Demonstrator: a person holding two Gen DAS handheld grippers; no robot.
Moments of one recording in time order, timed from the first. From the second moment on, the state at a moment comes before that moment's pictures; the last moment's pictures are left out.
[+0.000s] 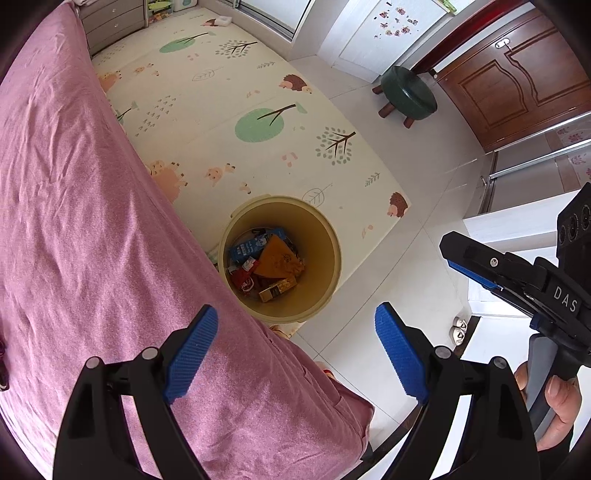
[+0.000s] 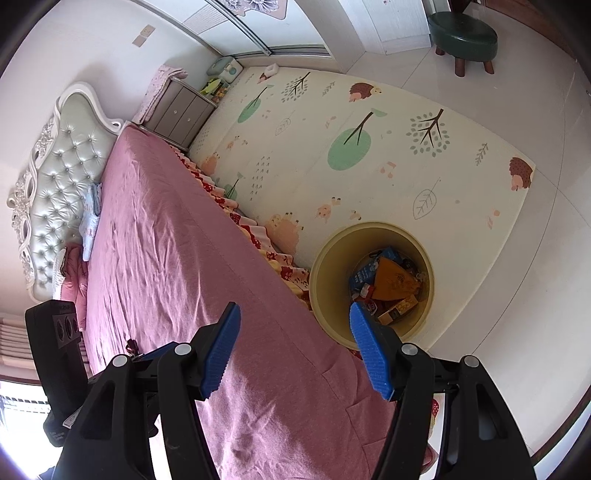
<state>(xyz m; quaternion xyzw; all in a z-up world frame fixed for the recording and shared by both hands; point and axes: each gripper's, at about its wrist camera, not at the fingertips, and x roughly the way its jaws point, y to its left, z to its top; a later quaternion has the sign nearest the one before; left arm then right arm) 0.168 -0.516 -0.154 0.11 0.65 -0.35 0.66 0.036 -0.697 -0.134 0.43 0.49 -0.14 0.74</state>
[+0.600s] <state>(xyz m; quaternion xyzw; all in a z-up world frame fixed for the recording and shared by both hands) 0.197 -0.269 -0.103 0.01 0.62 -0.20 0.76 0.164 -0.472 -0.088 0.36 0.54 0.06 0.76</state>
